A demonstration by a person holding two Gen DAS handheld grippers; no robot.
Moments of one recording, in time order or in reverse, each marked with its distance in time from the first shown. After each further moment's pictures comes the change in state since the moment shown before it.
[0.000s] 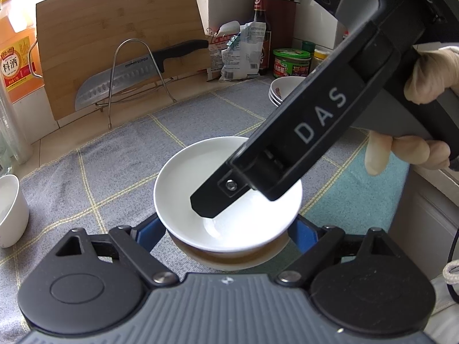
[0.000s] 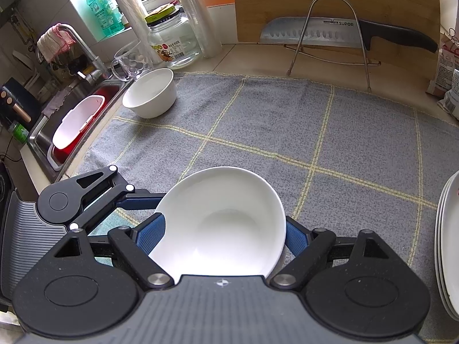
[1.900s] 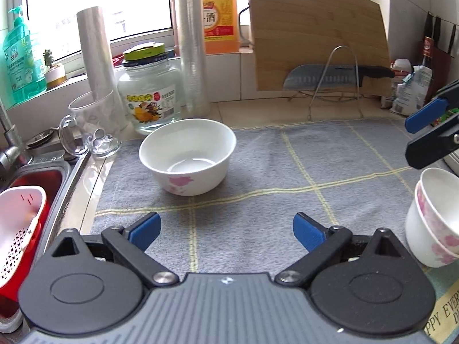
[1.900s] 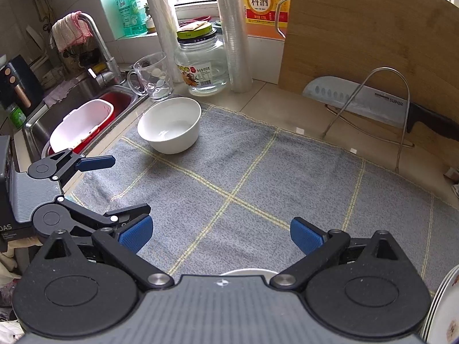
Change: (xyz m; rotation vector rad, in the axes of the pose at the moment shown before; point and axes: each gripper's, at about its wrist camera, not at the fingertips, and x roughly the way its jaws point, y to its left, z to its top) left arm -0.037 0.159 -0.063 -0.346 -0.049 0.452; right arm 0.030 0.063 0.067 -0.187 -0.058 -0.053
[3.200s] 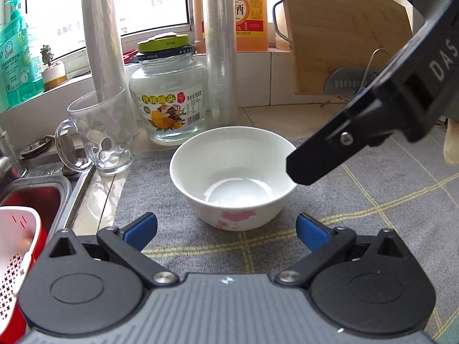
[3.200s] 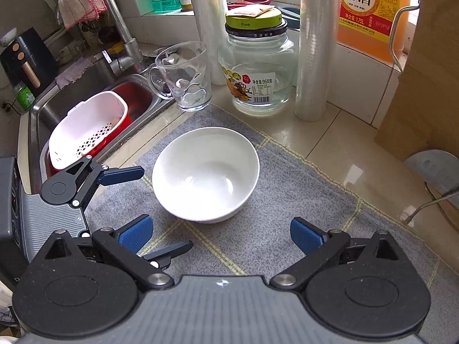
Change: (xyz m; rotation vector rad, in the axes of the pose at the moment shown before) left arm 0.056 0.039 0.016 0.018 -0.050 -0.002; right arm 0.123 0.042 0.102 -0.114 0.081 0.106
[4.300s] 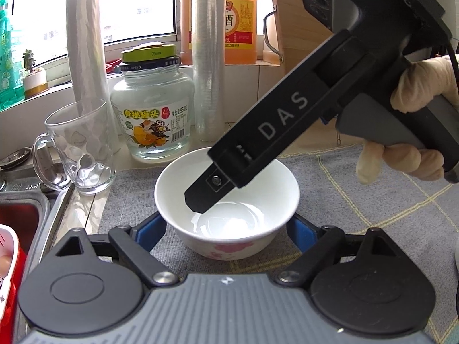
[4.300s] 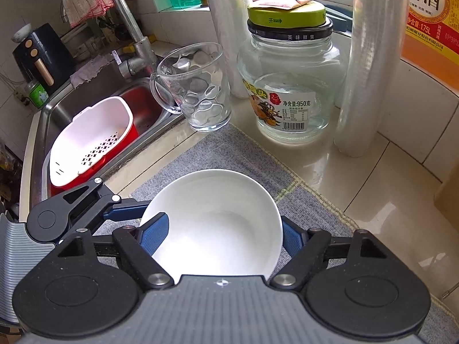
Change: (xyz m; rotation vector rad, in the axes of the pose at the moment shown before) left arm 0.014 0.006 0.008 -0.003 -0.048 -0.089; right arm 0.062 -0.008 0.043 -0.056 0.006 0.112
